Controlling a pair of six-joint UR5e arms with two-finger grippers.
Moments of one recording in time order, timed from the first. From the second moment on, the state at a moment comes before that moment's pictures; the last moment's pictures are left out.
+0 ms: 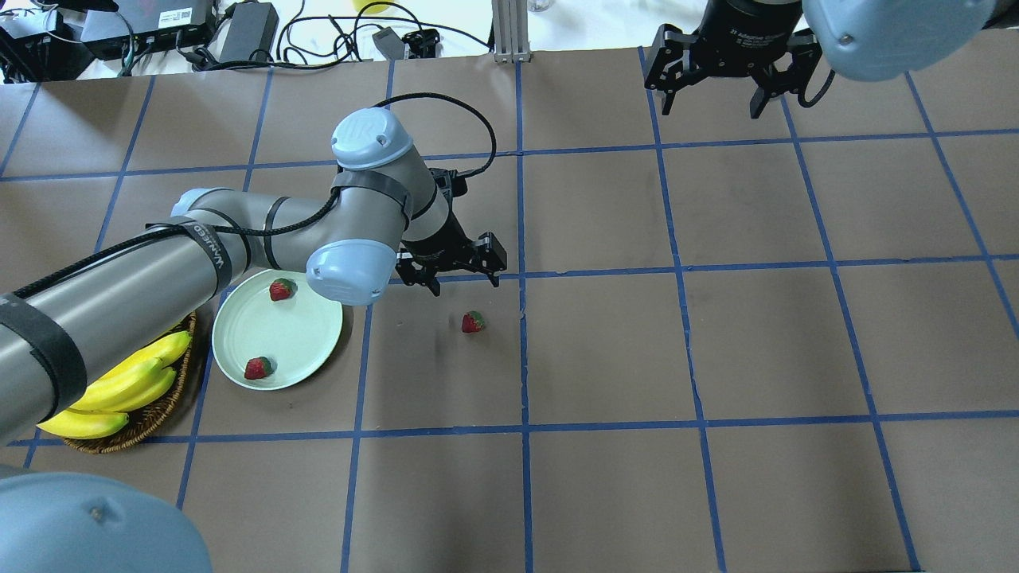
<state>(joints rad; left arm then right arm) -1.78 -2.00 -1.83 -0.94 1.35 -0.20 1.63 -1.41 1.42 -1.69 -1.59 0.18</state>
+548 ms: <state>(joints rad) -1.81 -2.02 -1.87 -0.93 1.38 -0.20 1.63 -1.41 1.43 -1.69 -1.59 0.18</state>
